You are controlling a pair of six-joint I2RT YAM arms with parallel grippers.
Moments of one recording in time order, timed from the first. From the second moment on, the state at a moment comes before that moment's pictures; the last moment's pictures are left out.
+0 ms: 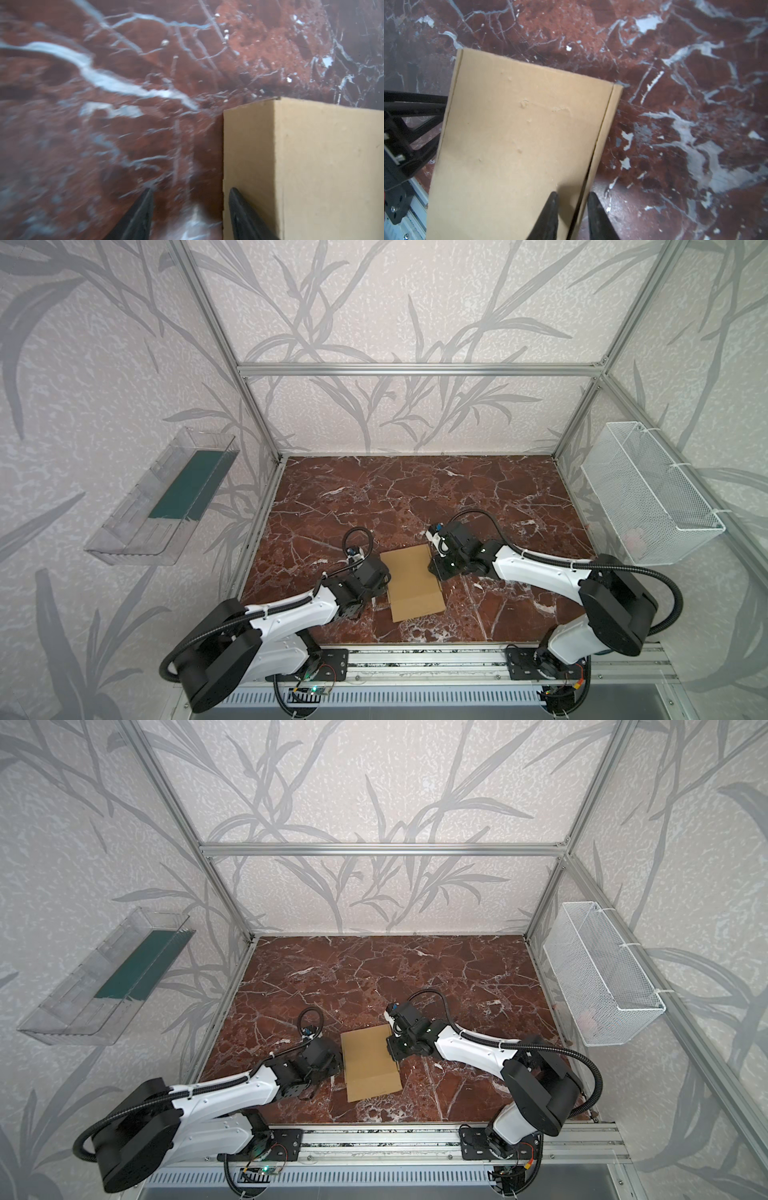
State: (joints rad) left arm -0.80 1.25 0.44 -0.20 -0.28 -1.06; right arm 0.77 1.52 0.84 -0.32 -0.16 0.40
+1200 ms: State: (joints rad) left arm -0.86 1.19 0.53 -0.27 -0.09 -1.09; right arm 0.64 0.83 0.45 -0.46 -0.28 0.61
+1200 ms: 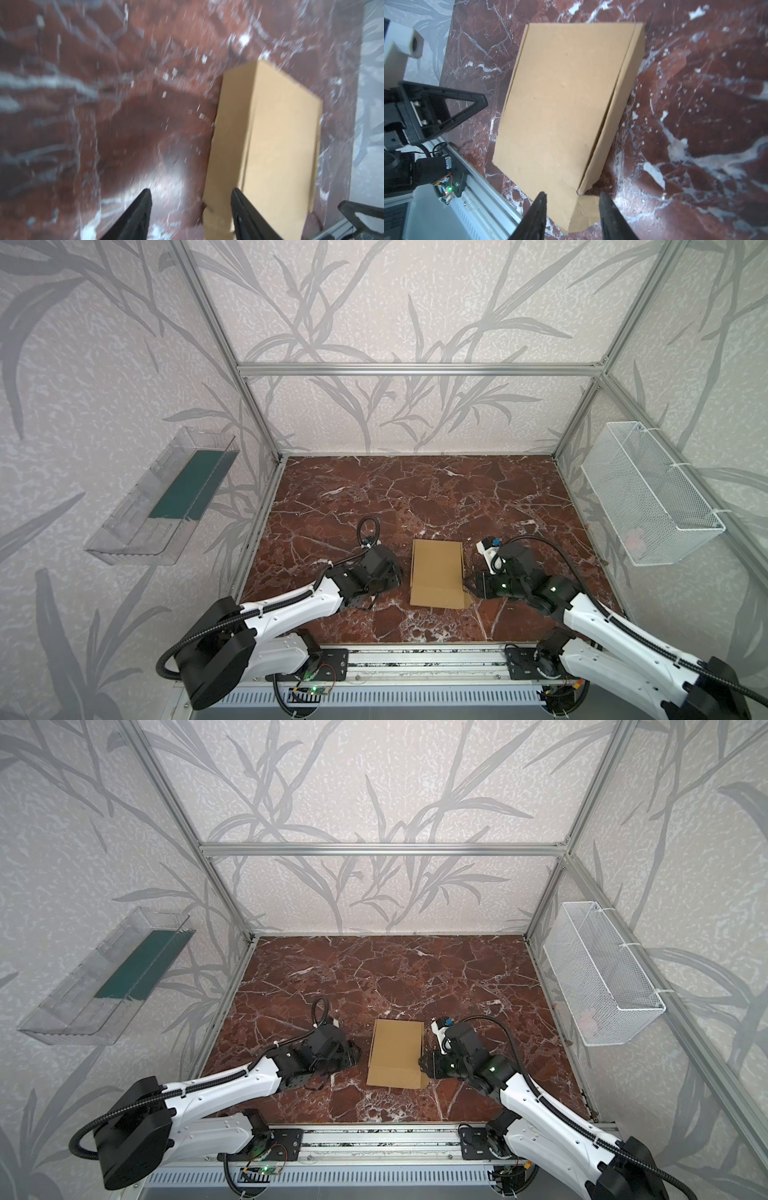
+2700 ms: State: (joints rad) left arm -1.07 1.23 0.41 0.07 -0.06 -1.33; right arm 0.77 0.86 0.33 -0.32 -0.26 0.79
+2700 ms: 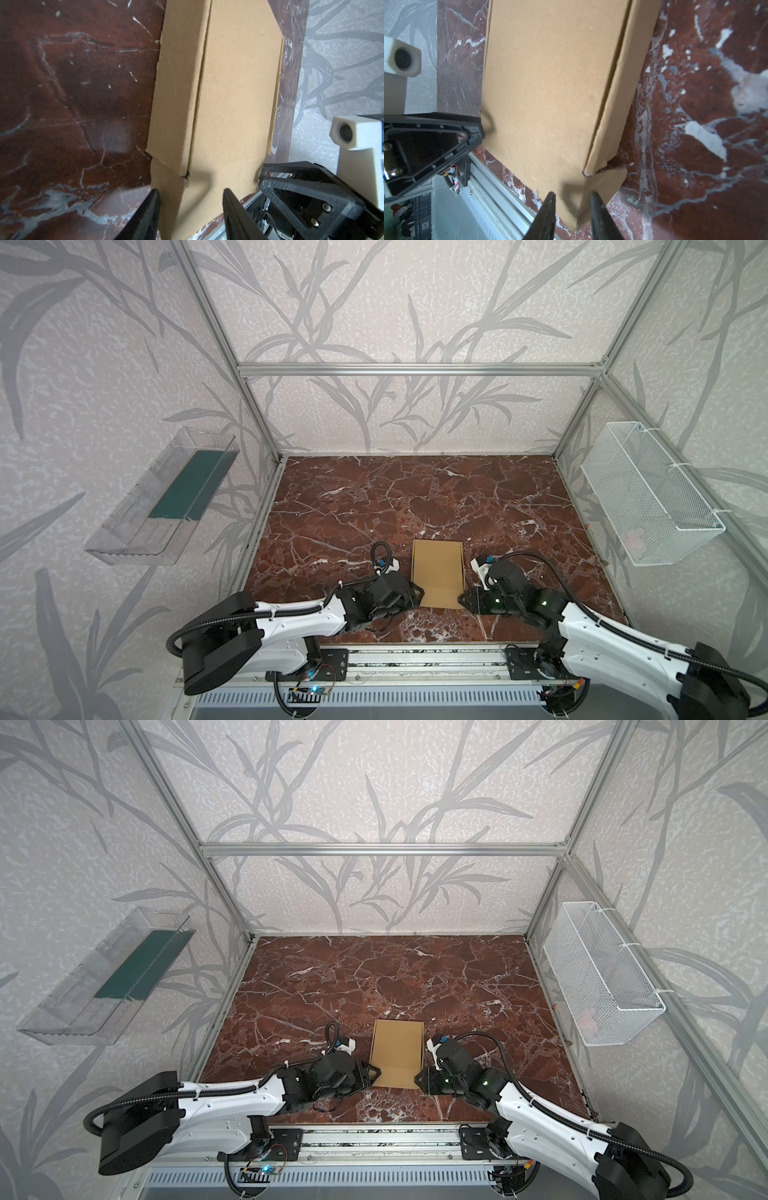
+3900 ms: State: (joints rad) left arm -1.10 1.26 0.38 0.14 -0.08 -1.36; right arm 0.77 0.86 0.31 -0.29 -0.24 0.80
